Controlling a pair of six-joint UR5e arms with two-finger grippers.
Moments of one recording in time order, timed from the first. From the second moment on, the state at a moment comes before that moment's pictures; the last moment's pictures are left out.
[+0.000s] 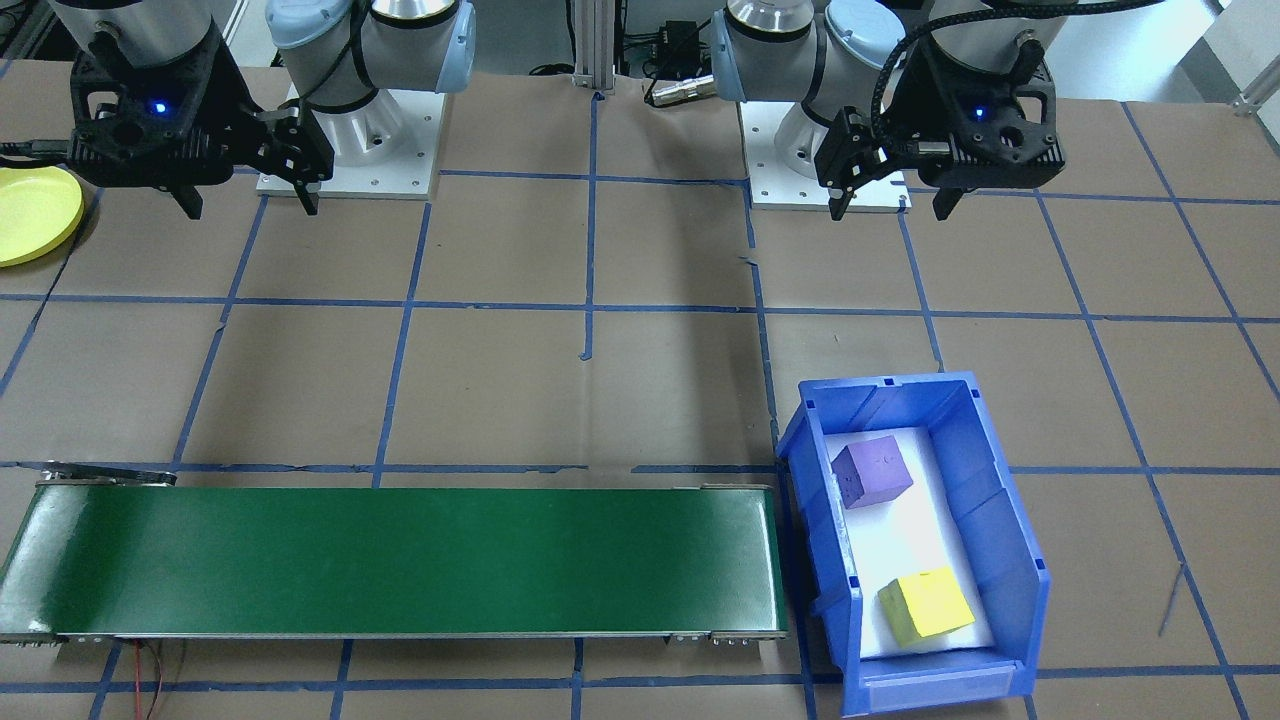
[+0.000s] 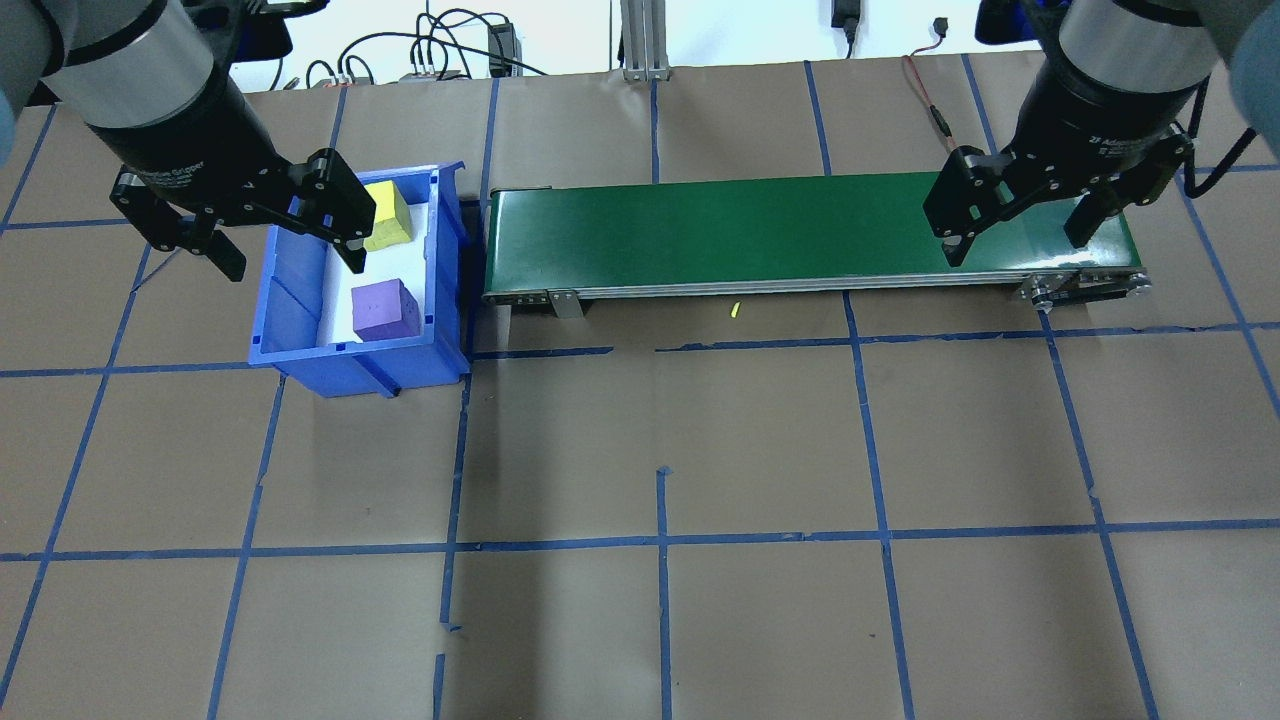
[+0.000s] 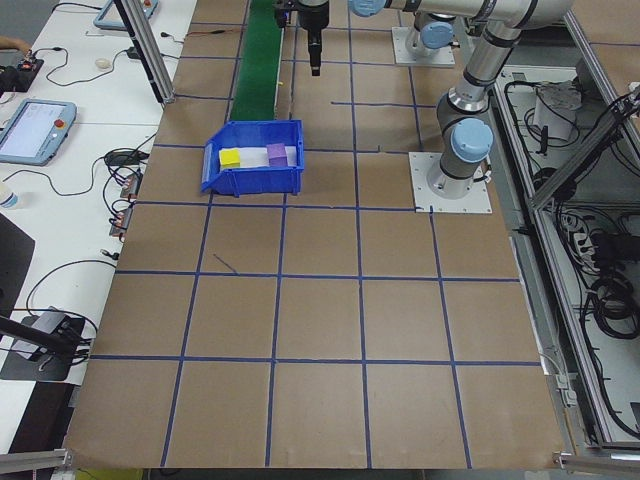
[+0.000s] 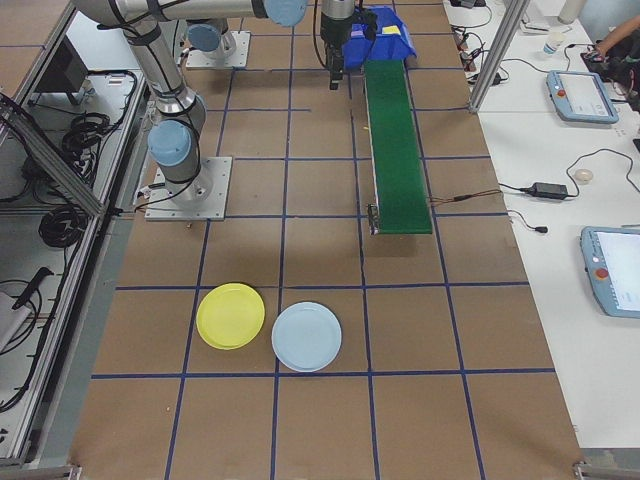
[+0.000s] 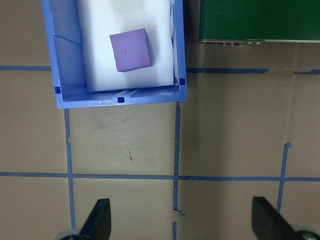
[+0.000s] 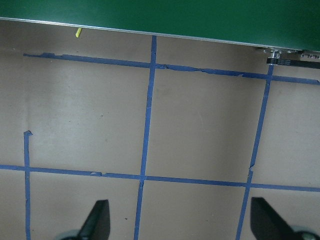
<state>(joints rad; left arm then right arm) -1.54 -1.52 -1.53 -1.70 1.58 0.00 1.52 -1.63 1.57 -1.47 -1.61 -0.15</state>
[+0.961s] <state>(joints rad) -1.49 -1.65 -1.52 -1.59 1.57 0.02 1.52 -1.63 1.57 -1.46 -1.61 -0.16</state>
